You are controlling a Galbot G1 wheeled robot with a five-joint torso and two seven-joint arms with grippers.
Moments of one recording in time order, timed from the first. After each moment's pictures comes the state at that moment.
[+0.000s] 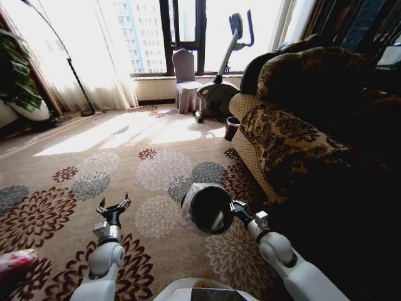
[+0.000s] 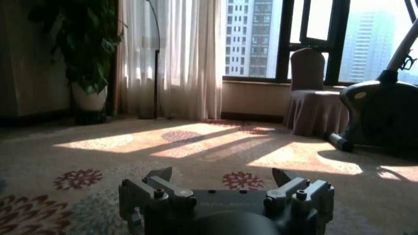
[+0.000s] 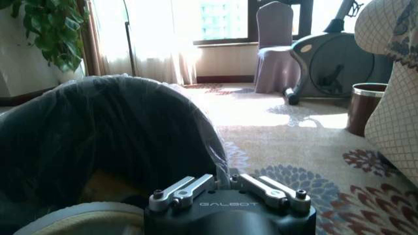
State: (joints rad) left arm 1.50 -1.35 -0.78 -1.90 -0.36 -0.01 -0.20; right arm -1.29 0.96 0.17 1.96 0.53 -0.15 0.06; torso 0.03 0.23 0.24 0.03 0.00
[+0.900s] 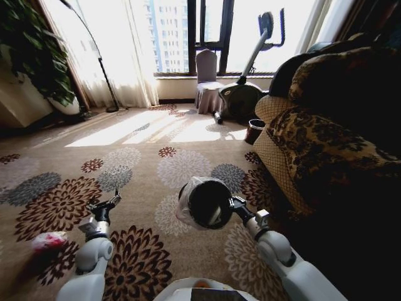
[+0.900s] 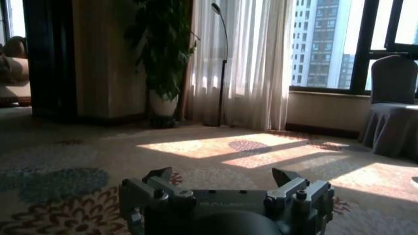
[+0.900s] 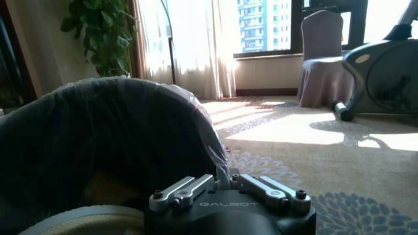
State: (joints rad) left arm 1.48 -1.31 -0.87 -1.86 -0.43 0.00 -0.20; right arm -1.30 0.99 0.17 1.97 0.52 -0.10 0.06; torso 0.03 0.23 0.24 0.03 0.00
